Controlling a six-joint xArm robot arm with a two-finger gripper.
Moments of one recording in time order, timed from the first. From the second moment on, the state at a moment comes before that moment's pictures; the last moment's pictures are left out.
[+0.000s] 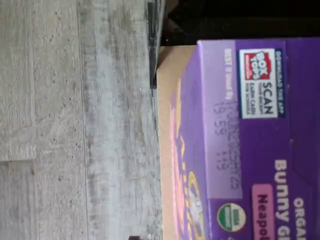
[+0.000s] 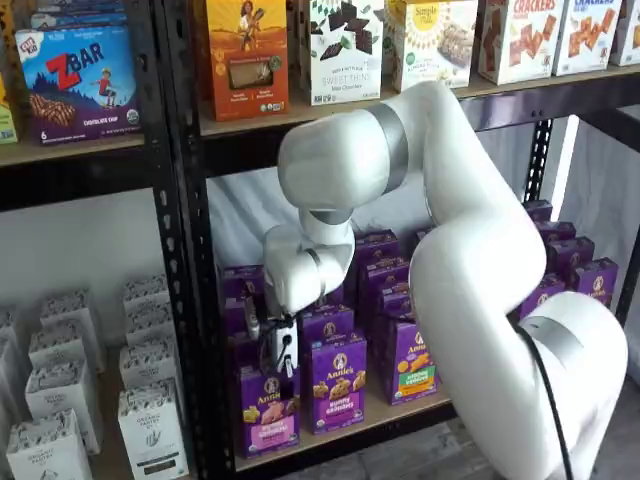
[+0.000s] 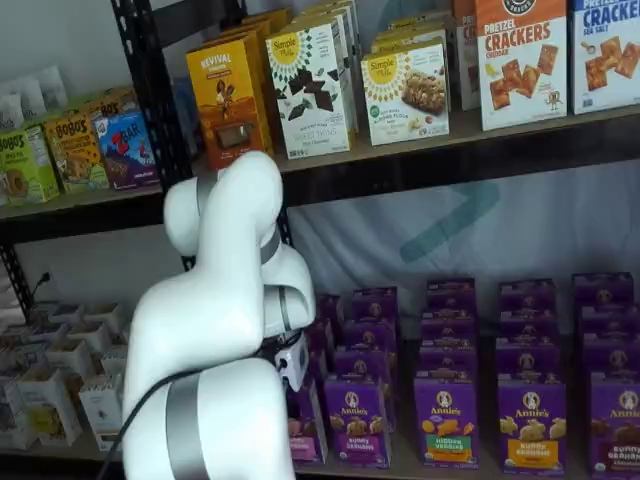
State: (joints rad) arm 0.36 1.03 -1.48 0.00 0.38 -1.20
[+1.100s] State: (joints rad) arm 0.37 1.04 -1.49 0.05 0.39 -1.25
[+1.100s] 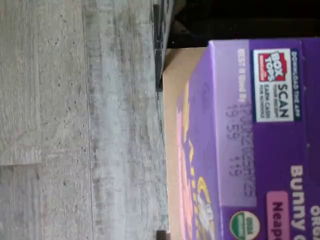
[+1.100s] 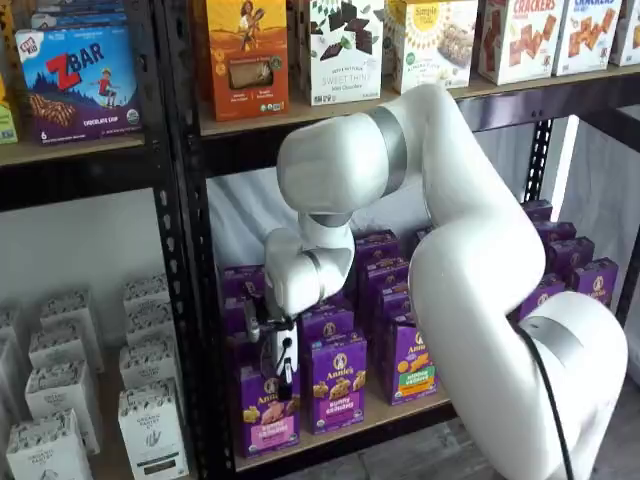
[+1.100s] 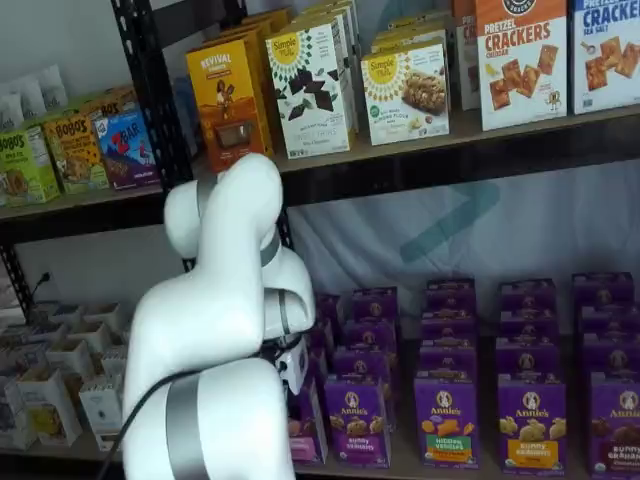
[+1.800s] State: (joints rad) arm 0.37 1.04 -1.49 0.06 0.38 -1.25
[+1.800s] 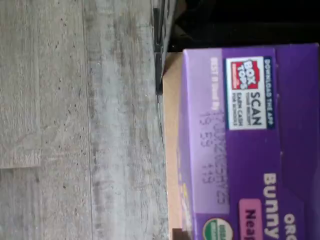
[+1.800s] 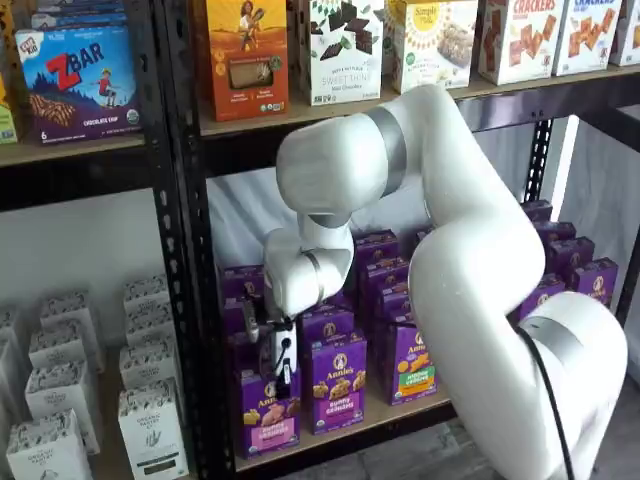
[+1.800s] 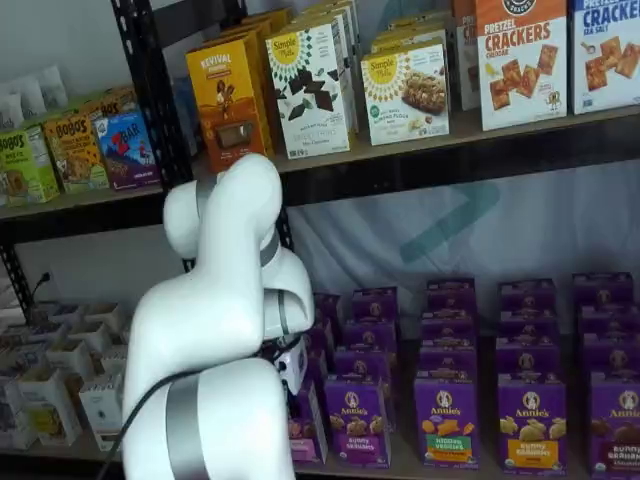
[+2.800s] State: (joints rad) arm 0.37 1.04 -1.48 0.07 0.39 -1.25
